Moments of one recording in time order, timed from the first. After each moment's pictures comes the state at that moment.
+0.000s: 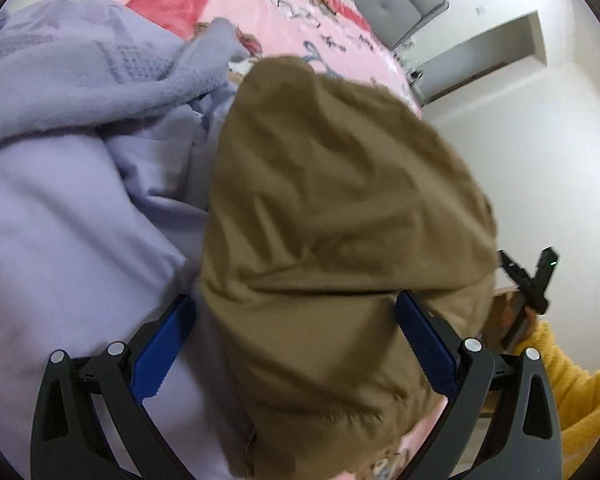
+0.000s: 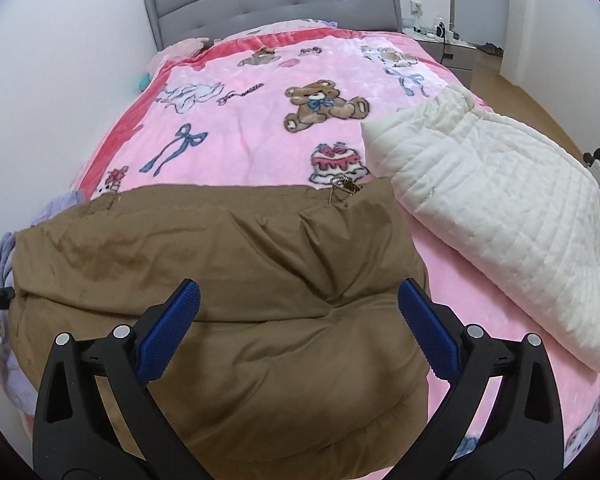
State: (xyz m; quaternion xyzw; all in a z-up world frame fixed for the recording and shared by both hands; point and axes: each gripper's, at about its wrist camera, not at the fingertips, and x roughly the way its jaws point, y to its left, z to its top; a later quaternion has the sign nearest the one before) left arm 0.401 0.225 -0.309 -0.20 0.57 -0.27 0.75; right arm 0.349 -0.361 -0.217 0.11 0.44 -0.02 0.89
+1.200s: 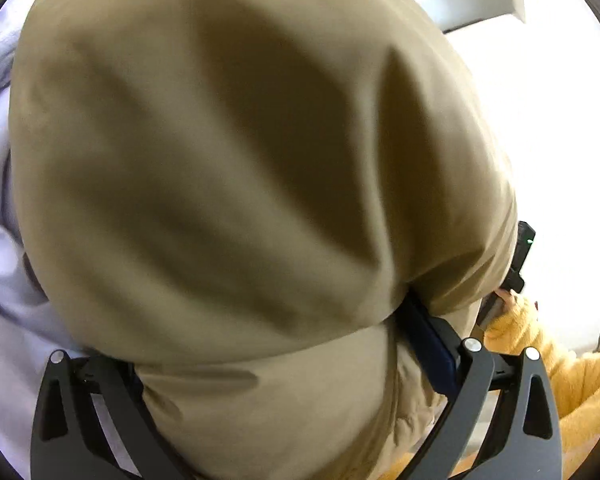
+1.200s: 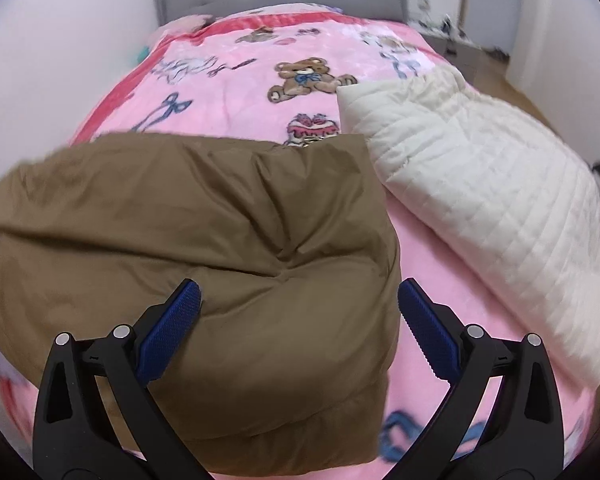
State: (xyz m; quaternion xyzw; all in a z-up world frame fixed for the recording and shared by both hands) left arm 0.434 0.128 -0.319 -0.19 0.61 -0.35 0.69; right arm 0.329 -0.388 -0.256 0.05 0.46 -0.01 0.89
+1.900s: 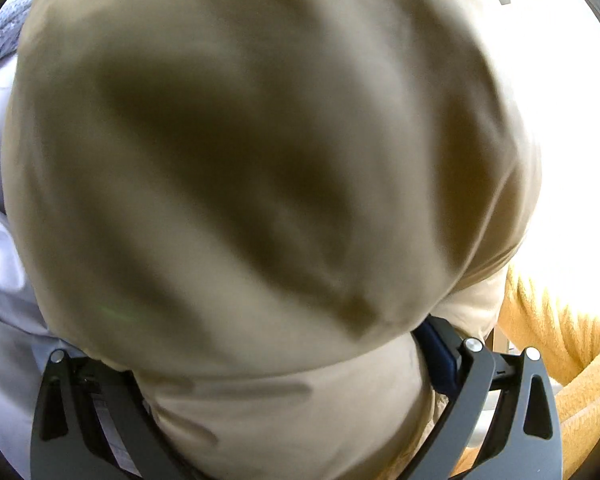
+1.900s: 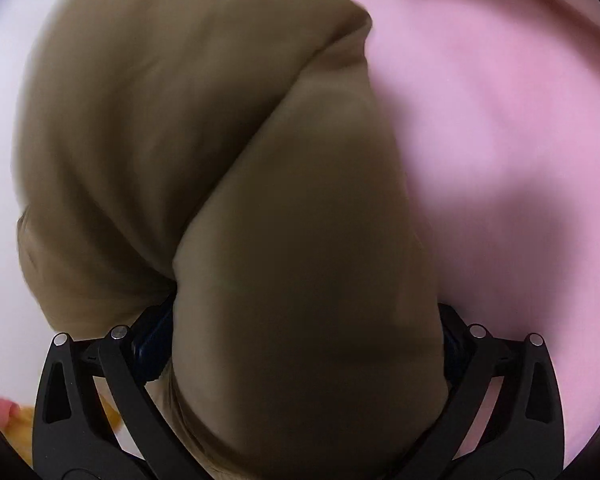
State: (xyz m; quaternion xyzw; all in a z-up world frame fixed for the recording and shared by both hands) left arm 0.436 0.147 -0.341 -0.18 0.61 -0.36 0.68; right arm 0.405 -0.455 -0.398 0.38 0.62 0.17 0.67
